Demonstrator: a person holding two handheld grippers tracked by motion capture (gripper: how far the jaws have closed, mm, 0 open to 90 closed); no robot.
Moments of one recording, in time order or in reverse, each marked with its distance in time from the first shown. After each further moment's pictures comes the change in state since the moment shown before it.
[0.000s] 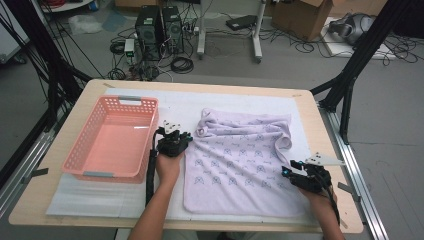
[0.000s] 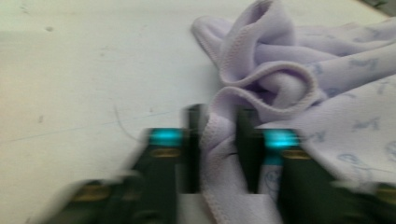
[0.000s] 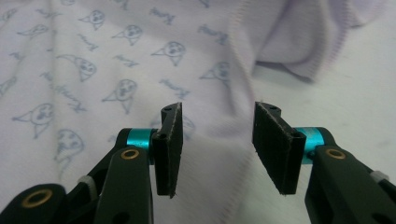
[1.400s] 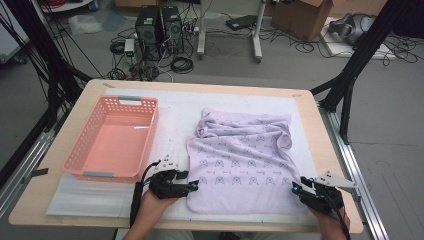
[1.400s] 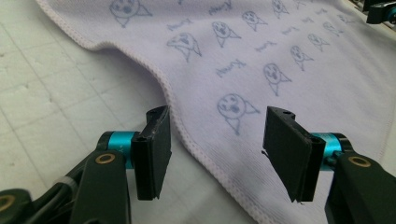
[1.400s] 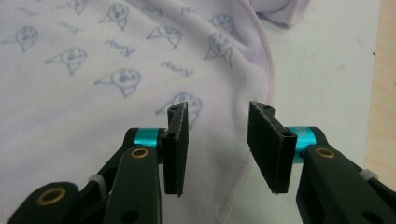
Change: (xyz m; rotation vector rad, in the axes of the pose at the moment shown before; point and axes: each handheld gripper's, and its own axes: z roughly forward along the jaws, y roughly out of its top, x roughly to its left) left arm -0.032 -0.061 -0.085 0.197 -0.344 0.131; right arm 0.019 -0.034 -0.044 0.041 -0.119 0.006
